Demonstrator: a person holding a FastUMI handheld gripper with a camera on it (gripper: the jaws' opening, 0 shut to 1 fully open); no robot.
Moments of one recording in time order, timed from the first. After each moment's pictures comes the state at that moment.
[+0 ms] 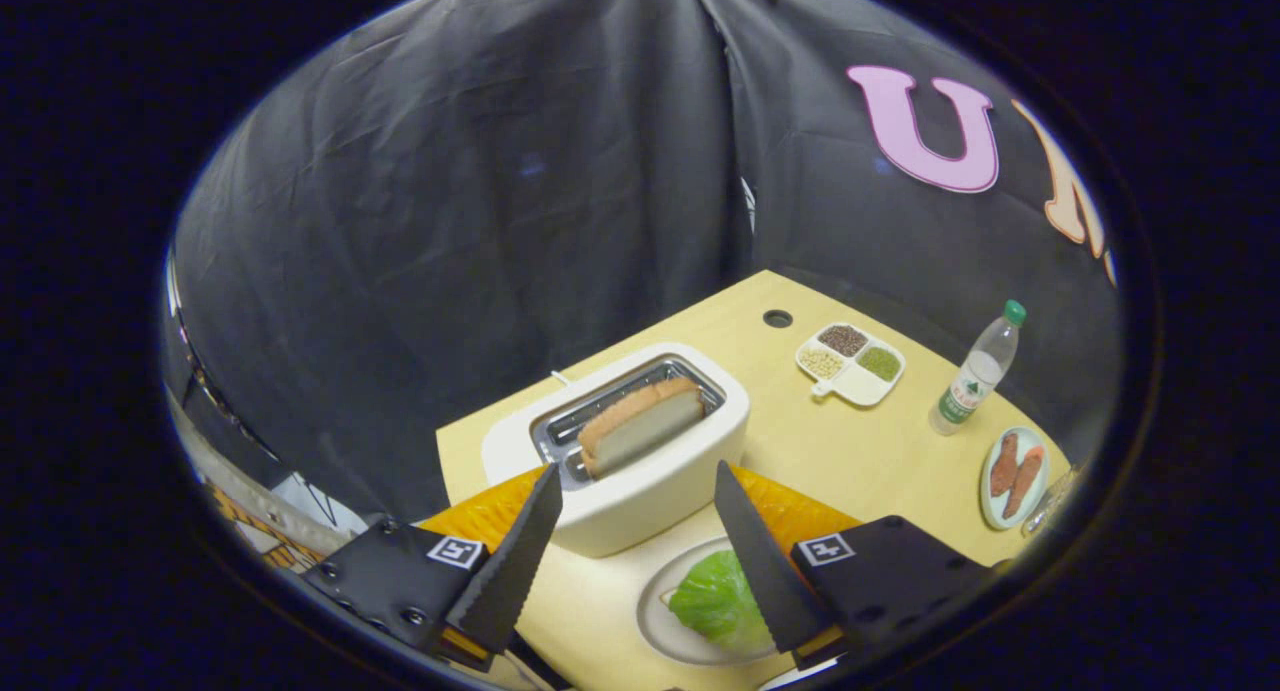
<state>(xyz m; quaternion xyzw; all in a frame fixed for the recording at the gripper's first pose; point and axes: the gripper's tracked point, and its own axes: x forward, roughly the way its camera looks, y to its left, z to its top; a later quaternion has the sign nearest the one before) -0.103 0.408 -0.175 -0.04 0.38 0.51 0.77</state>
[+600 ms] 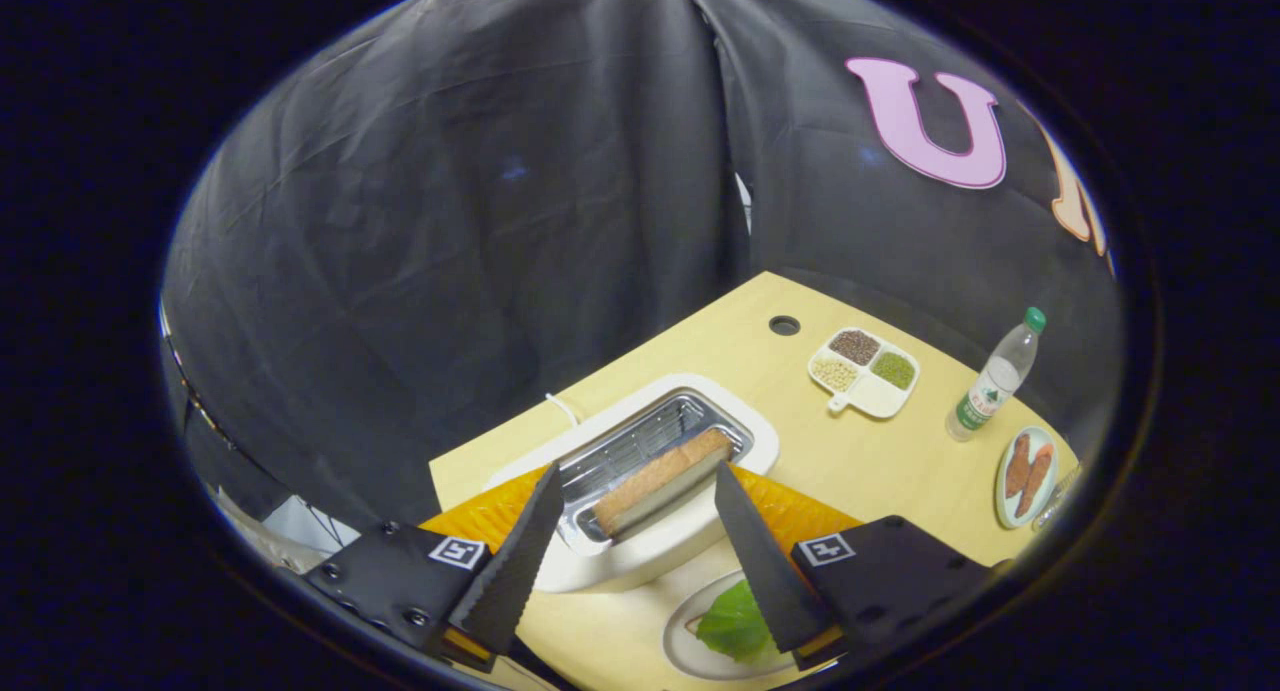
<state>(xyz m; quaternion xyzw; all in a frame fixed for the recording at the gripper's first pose) -0.091 0.454 -0.185 -0.04 0.39 0.48 0.78</state>
